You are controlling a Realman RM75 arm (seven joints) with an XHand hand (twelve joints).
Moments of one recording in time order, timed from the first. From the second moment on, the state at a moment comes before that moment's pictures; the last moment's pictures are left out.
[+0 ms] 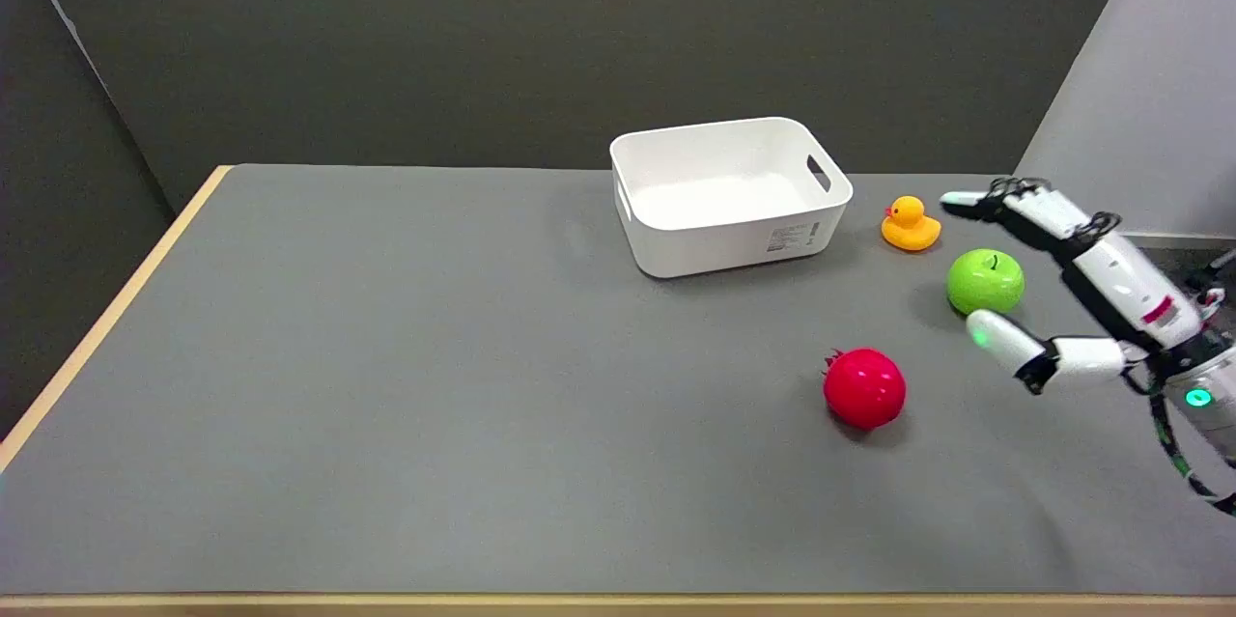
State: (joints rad) arm -0.58 -0.82 -1.20 1.13 0.16 1.30 1.16
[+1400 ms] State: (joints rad) arm -0.42 -0.87 -1.43 0.97 -0.06 1.27 0.90
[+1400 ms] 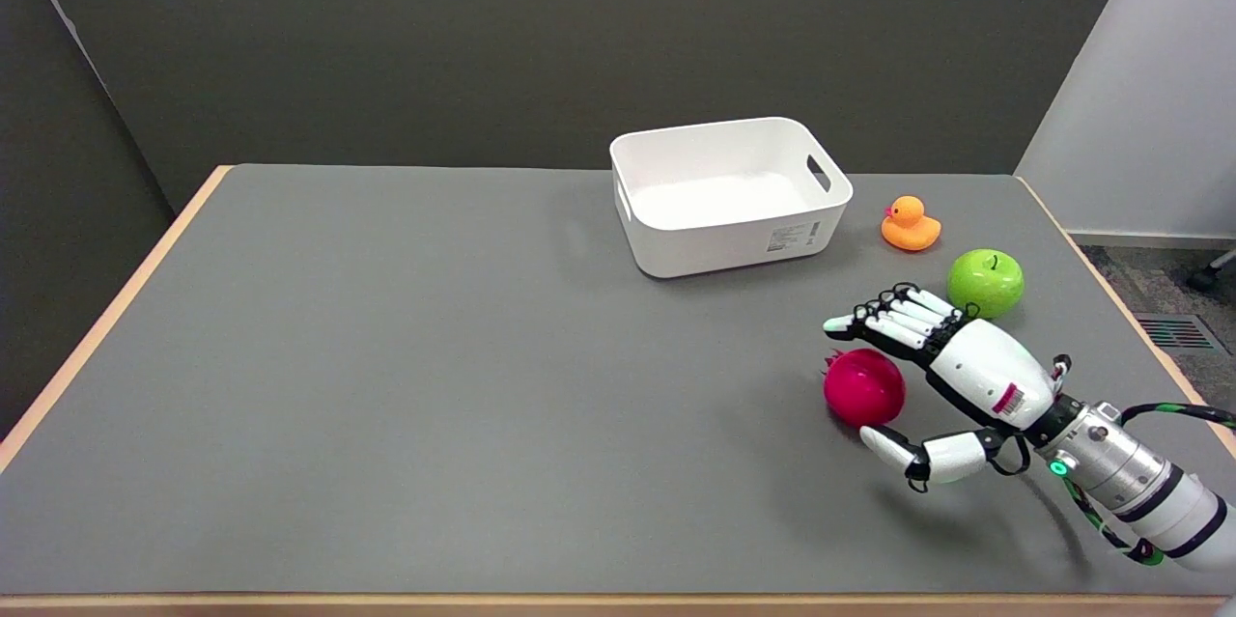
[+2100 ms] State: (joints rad) arm -0.36 -0.86 -1.47 0.90 -0.07 1.25 0.89
